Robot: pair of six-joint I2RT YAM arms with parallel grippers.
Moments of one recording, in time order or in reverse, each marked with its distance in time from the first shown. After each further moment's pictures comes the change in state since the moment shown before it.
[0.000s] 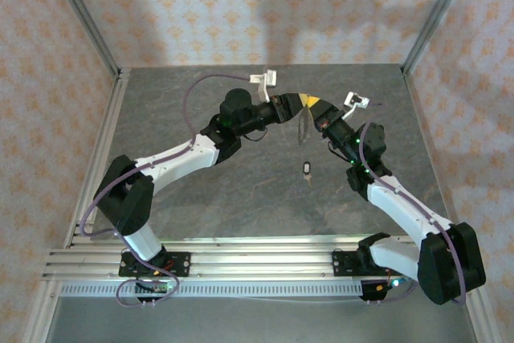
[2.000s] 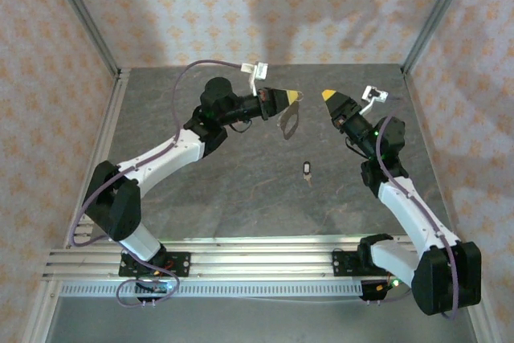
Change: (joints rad) left arm 0.099 -0.074 0.012 -0.024 0.273 0.122; right arm -0.163 -0.070 0.052 -0.135 -0.152 -0.065
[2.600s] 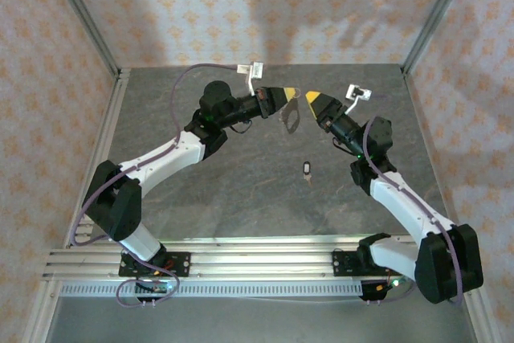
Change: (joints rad) left arm 0.000 0.000 -0.037 0.071 -0.076 -0.061; right arm 0.107 0.081 0.002 0.140 -0.009 0.026
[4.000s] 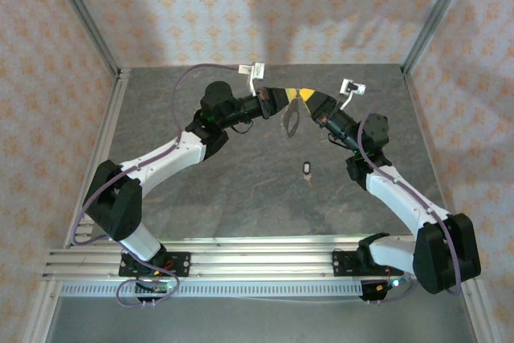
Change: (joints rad) left arm -0.009 0.003 0.005 0.002 0.000 0.000; right arm 0.029 0.061 0.043 0.085 -0.041 0.028
